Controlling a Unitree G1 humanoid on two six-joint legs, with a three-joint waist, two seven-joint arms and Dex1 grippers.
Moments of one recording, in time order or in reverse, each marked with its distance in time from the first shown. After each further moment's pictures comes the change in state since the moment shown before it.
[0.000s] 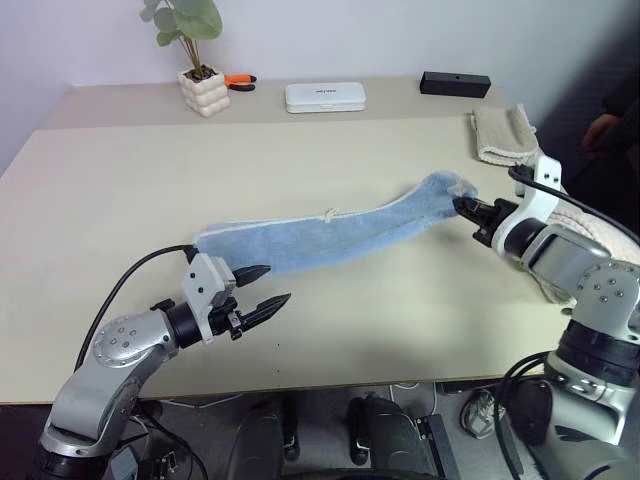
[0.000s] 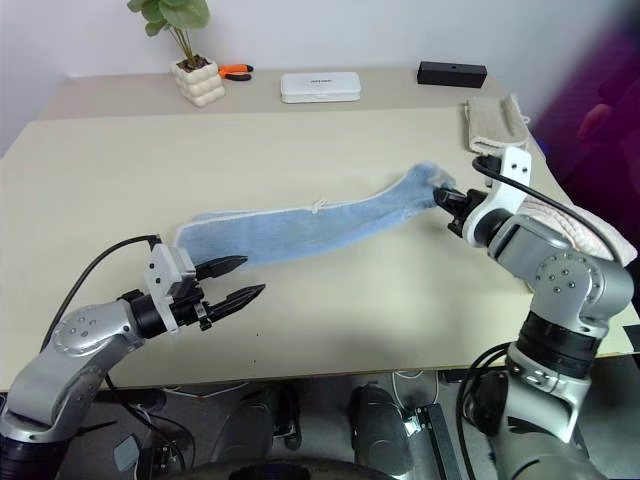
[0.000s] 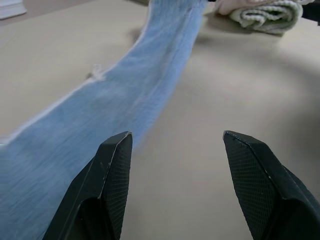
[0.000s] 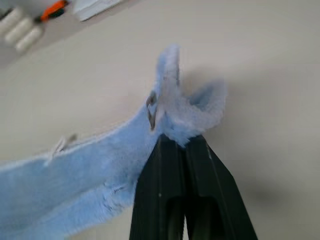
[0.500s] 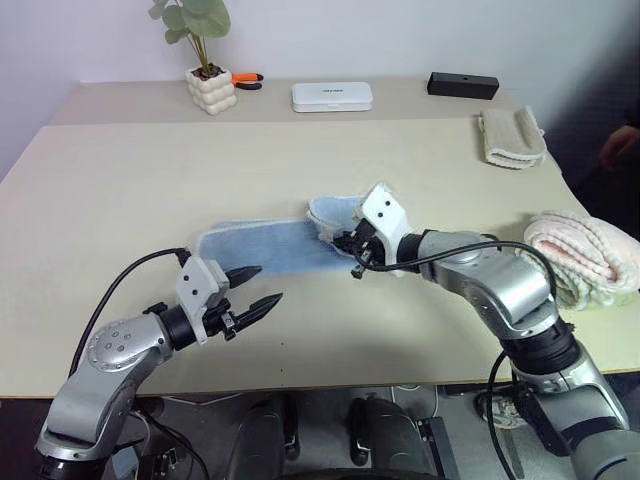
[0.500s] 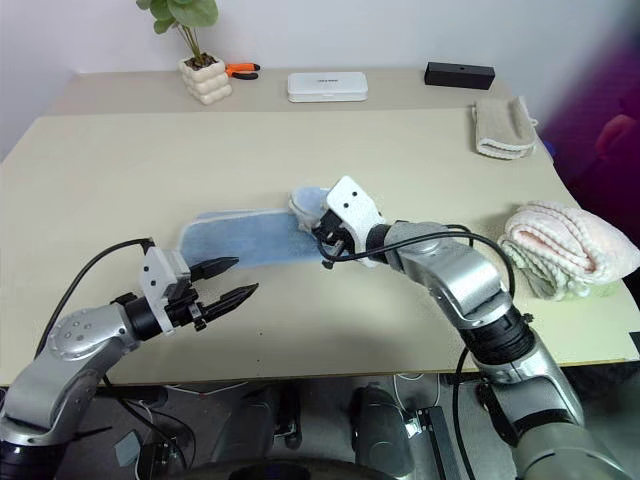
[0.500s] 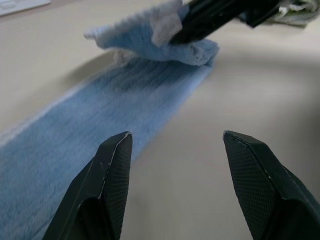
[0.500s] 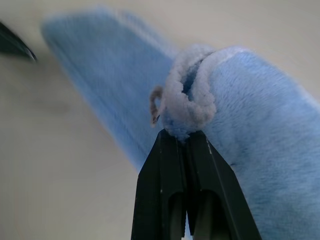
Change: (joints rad) left arm 0.040 0.000 0.017 0.017 0.024 -0.027 0.015; right arm -0.070 -0.022 0.728 -0.044 -0.332 -0.347 0.334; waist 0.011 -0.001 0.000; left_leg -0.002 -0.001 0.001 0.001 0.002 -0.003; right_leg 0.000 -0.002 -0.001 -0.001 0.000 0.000
